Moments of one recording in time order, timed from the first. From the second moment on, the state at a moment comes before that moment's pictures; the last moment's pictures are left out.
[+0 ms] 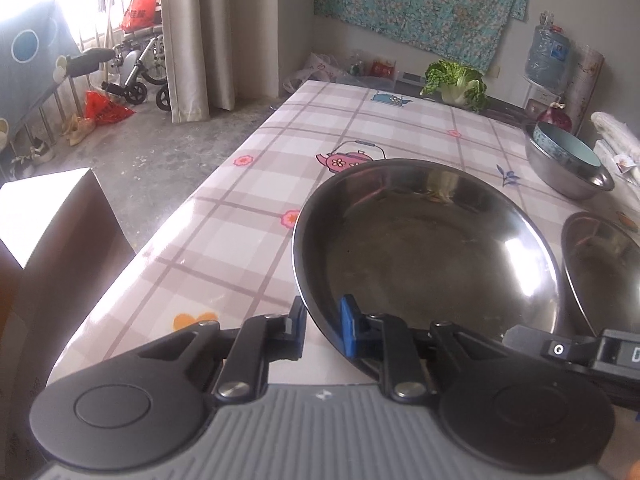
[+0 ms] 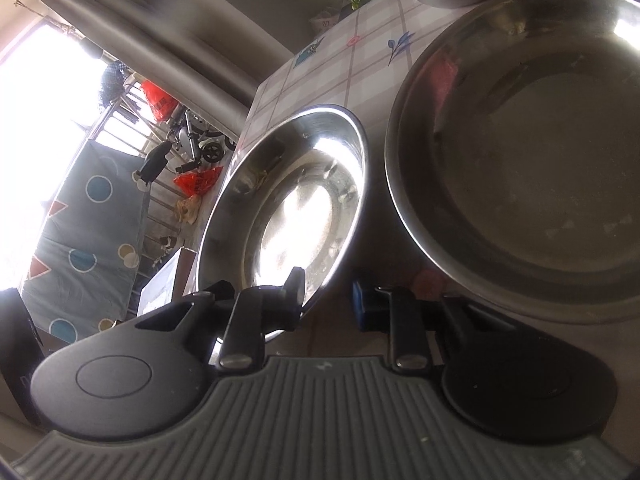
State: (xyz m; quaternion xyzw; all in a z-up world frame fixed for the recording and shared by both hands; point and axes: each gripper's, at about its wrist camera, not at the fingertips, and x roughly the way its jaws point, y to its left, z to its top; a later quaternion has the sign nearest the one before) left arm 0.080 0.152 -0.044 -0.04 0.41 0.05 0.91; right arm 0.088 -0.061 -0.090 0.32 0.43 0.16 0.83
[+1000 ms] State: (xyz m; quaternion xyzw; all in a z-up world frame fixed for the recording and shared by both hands) left arm -0.047 0.177 -0.029 -0.08 0.38 -0.03 0.92; right arm 0.000 -0.091 -0.071 0.23 0.47 0.24 0.82
